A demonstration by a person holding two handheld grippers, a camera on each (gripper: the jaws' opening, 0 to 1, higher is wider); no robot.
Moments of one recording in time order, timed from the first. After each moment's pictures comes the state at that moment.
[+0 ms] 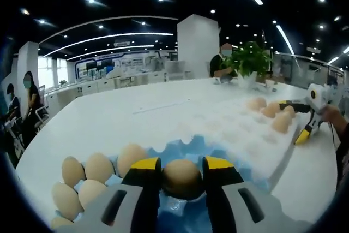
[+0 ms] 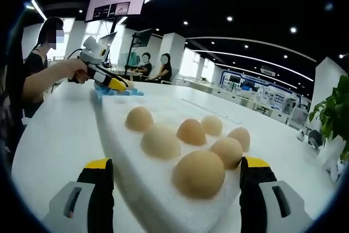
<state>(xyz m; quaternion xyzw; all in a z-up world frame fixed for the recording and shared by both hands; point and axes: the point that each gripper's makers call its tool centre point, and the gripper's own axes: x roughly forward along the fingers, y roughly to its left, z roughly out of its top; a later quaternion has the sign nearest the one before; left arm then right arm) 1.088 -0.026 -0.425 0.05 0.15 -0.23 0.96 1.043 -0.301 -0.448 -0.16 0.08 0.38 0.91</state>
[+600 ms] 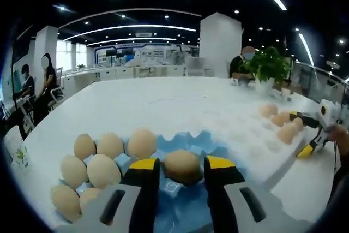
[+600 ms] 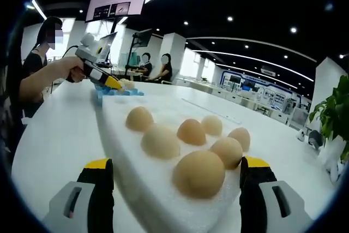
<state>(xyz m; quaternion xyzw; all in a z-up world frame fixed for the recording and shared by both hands) 1.064 -0.011 -0.439 -0.03 0.23 -0.13 0.96 1.043 -0.301 -0.448 -0.16 0.07 0.38 0.91</state>
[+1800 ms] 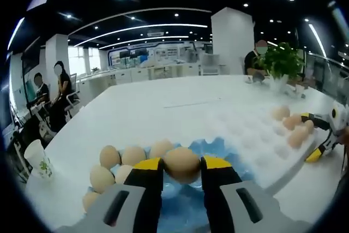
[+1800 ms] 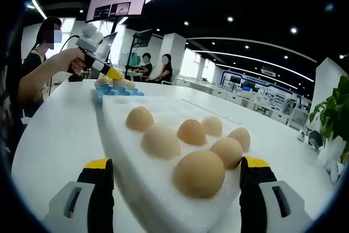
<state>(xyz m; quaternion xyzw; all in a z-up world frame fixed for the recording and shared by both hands) 1.070 0.016 -0.400 0.03 0.20 -0.08 0.98 1.042 -0.301 -0.448 -0.16 0.07 0.38 0.91</state>
